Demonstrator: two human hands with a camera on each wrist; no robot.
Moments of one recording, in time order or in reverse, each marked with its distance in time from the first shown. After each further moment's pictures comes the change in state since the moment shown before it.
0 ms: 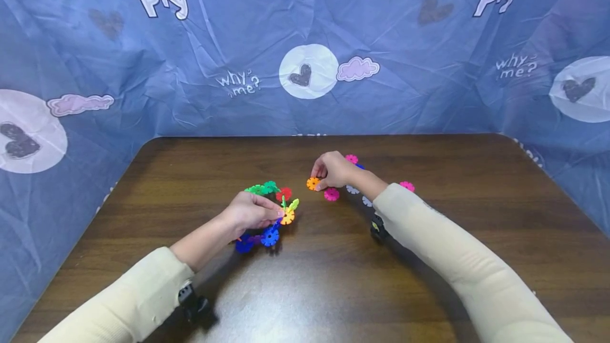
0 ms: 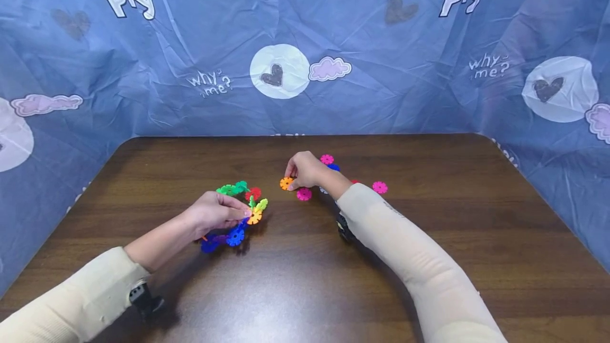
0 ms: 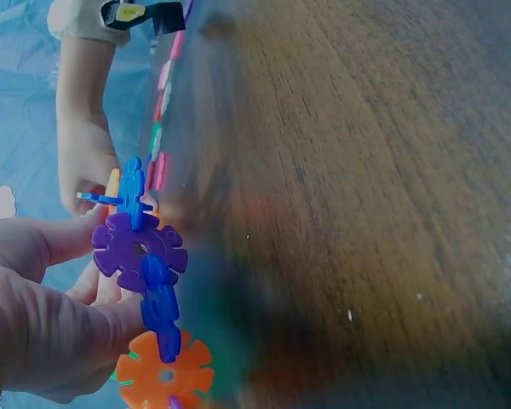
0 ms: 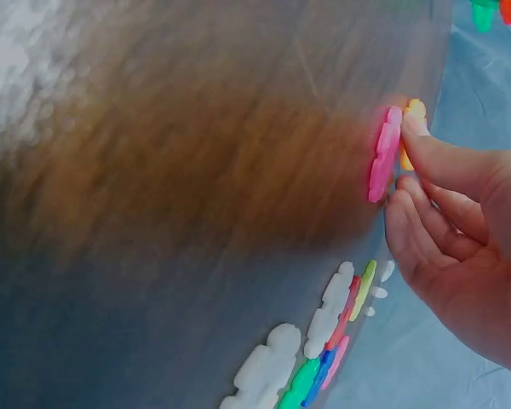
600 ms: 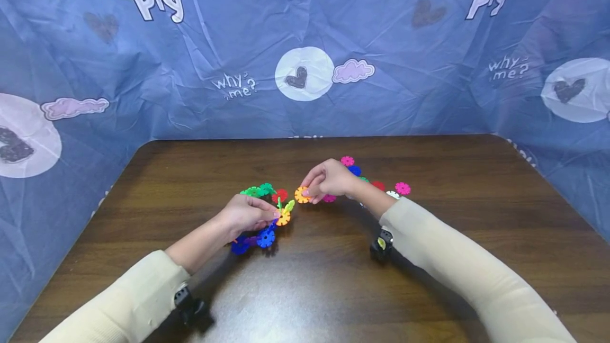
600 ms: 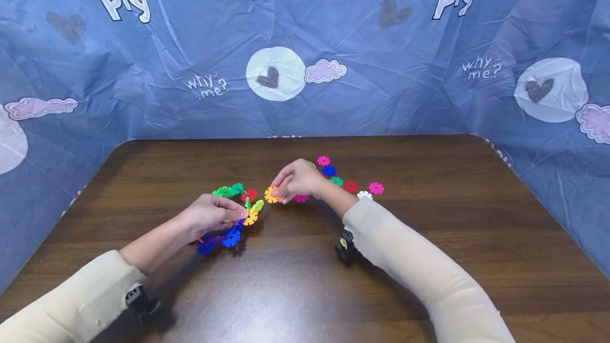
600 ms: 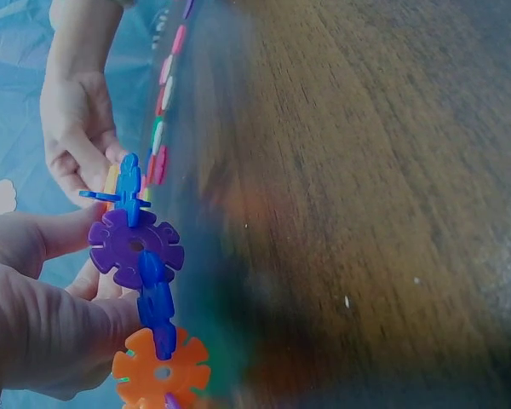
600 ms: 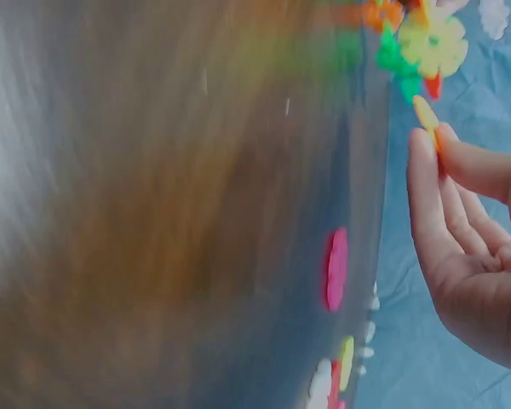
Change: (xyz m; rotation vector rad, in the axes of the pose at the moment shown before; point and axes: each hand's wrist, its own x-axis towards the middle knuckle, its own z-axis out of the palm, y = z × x) left_hand 0.002 -0.001 -0.003 -0.036 -0.030 -0.005; right_hand -0.026 -0.024 0.006 0.758 -0.045 0.217
